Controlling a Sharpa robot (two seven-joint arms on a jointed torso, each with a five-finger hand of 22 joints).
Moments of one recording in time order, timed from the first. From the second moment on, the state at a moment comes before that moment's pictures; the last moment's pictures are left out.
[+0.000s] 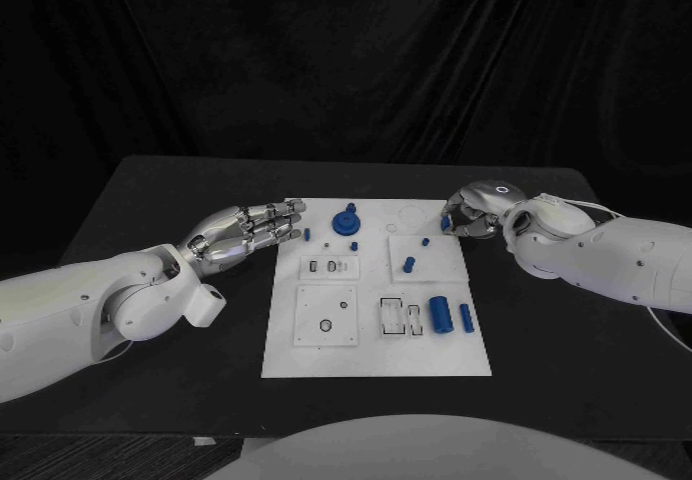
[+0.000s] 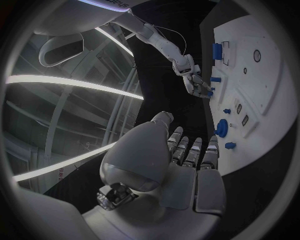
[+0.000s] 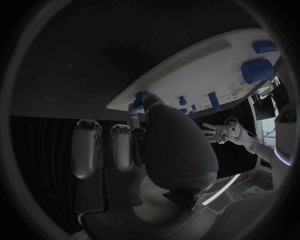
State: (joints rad) left arm 1.19 -0.93 -0.21 1.51 -0.32 0.14 0.50; left_hand 1.50 0.20 0.01 0.22 0.68 0.38 0.11 0.07 0.05 0.11 0.08 0.10 0.03 0.10 0.17 0.08 0.02 0.16 0.09 0.28 0.07 0.03; right arm 1.17 -0.82 -0.21 1.17 -1.57 -0.44 -0.05; right_hand 1.39 -0.12 0.14 0.26 0.22 0.90 0.02 0.21 0.18 1.47 -0.07 1.57 1.31 1.47 -0.14 1.49 1.31 0.05 1.47 -0.03 1.43 1.31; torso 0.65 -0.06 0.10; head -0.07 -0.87
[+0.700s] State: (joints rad) left arm 1.19 -0.93 -0.21 1.50 -0.32 0.14 0.49; left_hand 1.50 0.20 0.01 0.22 0.68 0.38 0.11 0.07 0.05 0.11 0.08 0.10 0.03 0.10 0.17 0.08 0.02 0.16 0.09 0.28 0.07 0.03; right arm 1.17 -0.83 -0.21 1.18 -1.57 -0.48 -0.05; right_hand 1.42 -0.06 0.15 0.19 0.28 0.97 0.02 0.31 0.23 1.47 -0.07 1.57 1.31 1.47 -0.14 1.49 1.31 0.05 1.47 -0.03 1.43 1.31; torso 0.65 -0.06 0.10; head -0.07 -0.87
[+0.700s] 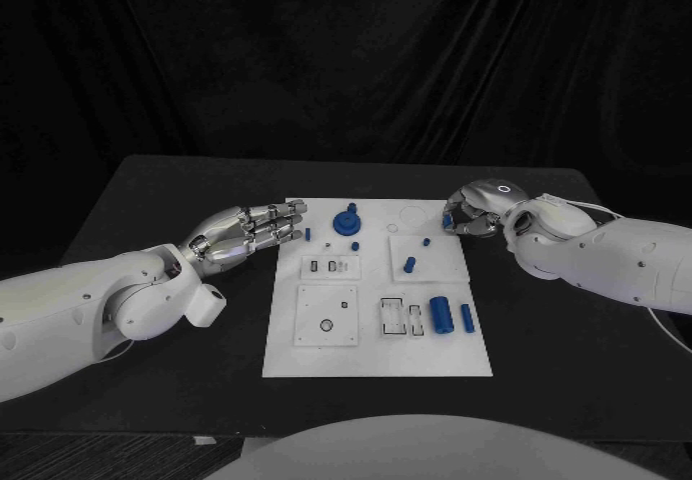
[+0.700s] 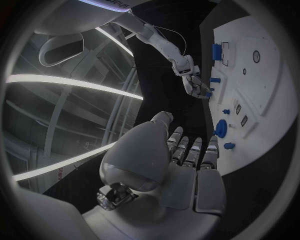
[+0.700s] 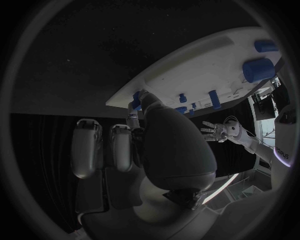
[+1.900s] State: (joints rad) left arm 1.19 -0.91 -0.21 1.50 -0.32 0.15 0.49; left_hand 1.50 0.20 0.01 0.22 0.68 0.38 0.11 0.07 0.05 0.11 0.08 0.10 0.03 0.09 0.18 0.08 0.02 0.16 0.09 0.28 0.07 0.03; right arm 1.18 -0.72 -0.21 1.46 -1.60 -0.58 -0.01; right_hand 1.40 -0.08 0.14 0.16 0.43 0.98 0.04 0.32 0.23 1.47 -0.04 1.57 1.31 1.46 -0.12 1.48 1.31 0.05 1.47 -0.01 1.42 1.31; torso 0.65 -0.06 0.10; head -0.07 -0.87
